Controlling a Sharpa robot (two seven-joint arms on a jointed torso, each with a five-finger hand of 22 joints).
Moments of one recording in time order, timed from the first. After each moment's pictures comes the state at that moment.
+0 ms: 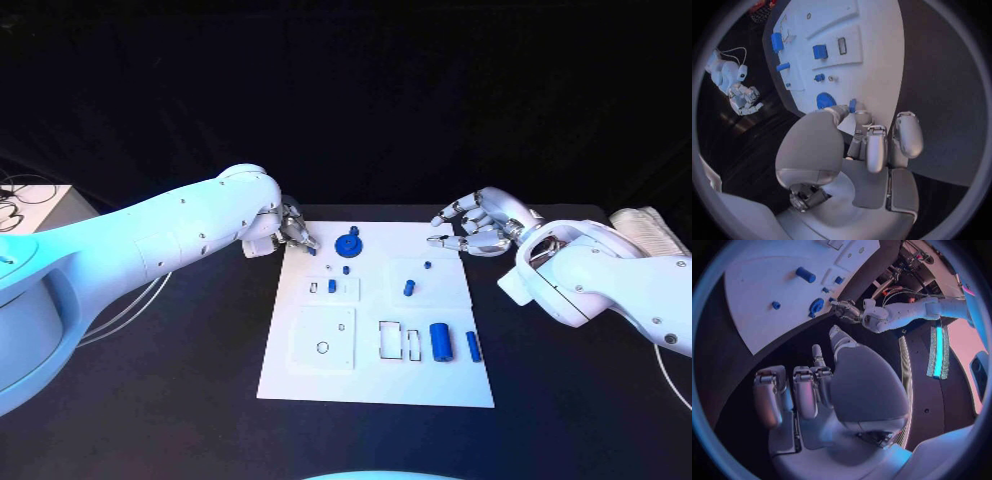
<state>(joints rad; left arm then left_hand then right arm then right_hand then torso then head) 1.35 -0.46 -0.07 0.88 -0.97 0.28 -0.50 1.29 -0.11 0.47 0.28 0.26 0.88 0.07 0.59 0.84 1.16 0.00 1.12 0.85 1.47 -0.05 1.55 1.31 0.06 1.33 0.06 1.39 1.24 1.33 -0.89 -0.14 1.61 -0.96 -0.48 -0.11 1.41 -0.18 0.17 0.26 0.11 0.93 0.16 0.20 0.32 1.47 0.07 1.52 1.31 1.47 0.00 1.56 1.31 0.01 1.47 0.10 1.57 1.31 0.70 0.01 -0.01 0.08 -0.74</state>
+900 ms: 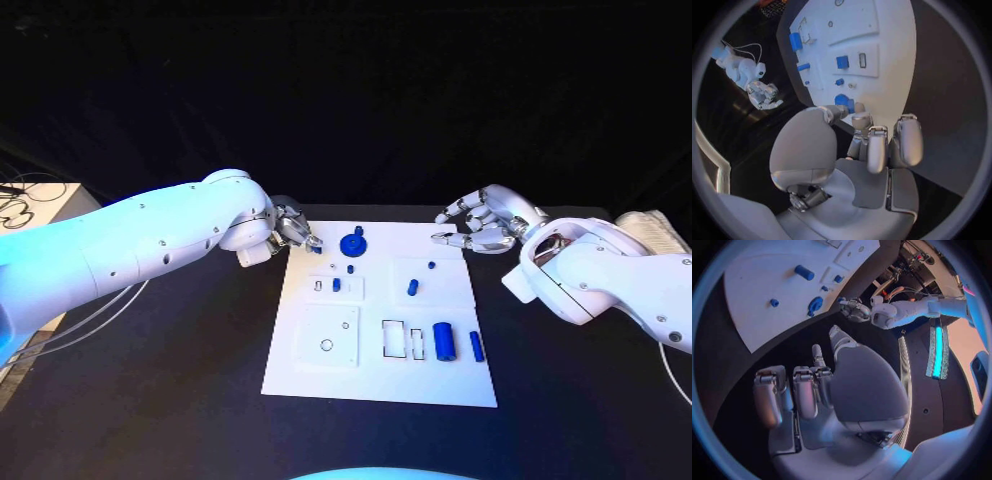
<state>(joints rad) 1.35 -0.63 -0.07 1.16 -0.88 0.15 -0.48 1.20 -0.21 0.69 0.29 0.29 0.90 0.06 0.65 0.88 1.24 -0.01 1.16 0.89 1.47 -0.06 1.57 1.31 0.06 1.38 0.05 1.44 1.31 1.33 -0.89 -0.14 1.61 -0.96 -0.48 -0.11 1.41 -0.18 0.17 0.26 0.11 0.93 0.16 0.20 0.32 1.47 0.07 1.52 1.31 1.47 0.00 1.56 1.31 0.01 1.47 0.10 1.57 1.31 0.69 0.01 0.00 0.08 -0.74</state>
